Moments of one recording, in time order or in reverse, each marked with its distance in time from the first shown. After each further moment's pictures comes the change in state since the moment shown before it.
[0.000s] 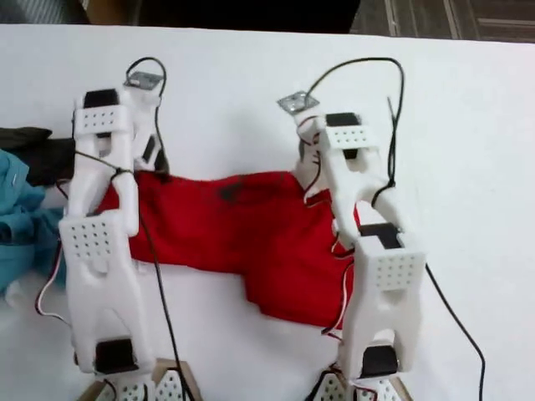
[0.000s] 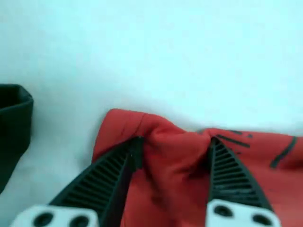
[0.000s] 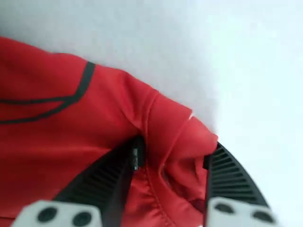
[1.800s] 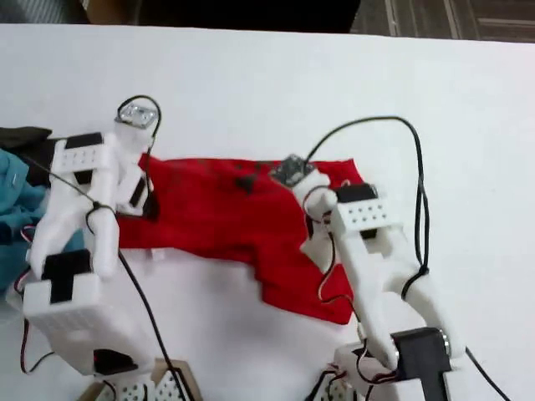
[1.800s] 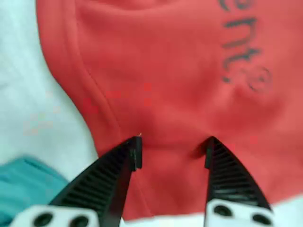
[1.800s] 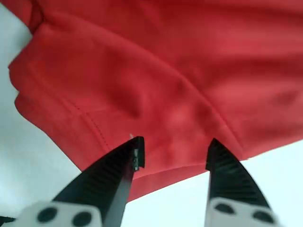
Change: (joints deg) left arm -2.1 -39.9 59.1 -22.0 -7.7; right arm -6.8 -51.1 57.9 -6.2 9.2
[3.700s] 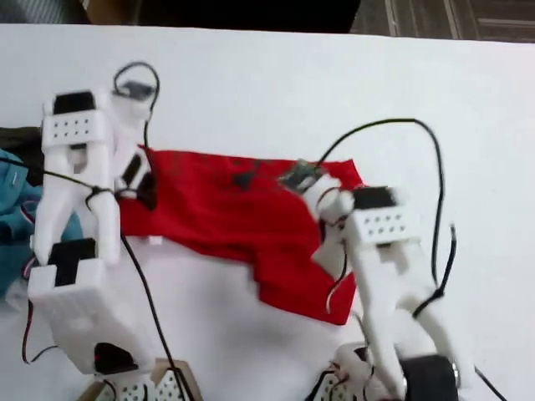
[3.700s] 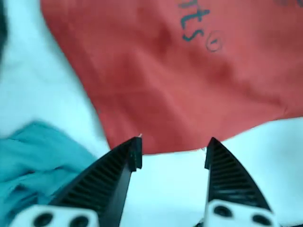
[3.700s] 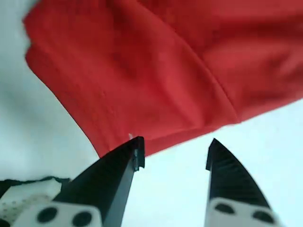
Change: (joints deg) left arm 1.8 2.7 -19.6 25.8 0.3; right arm 0.7 -10.3 -0.4 10.1 4.6
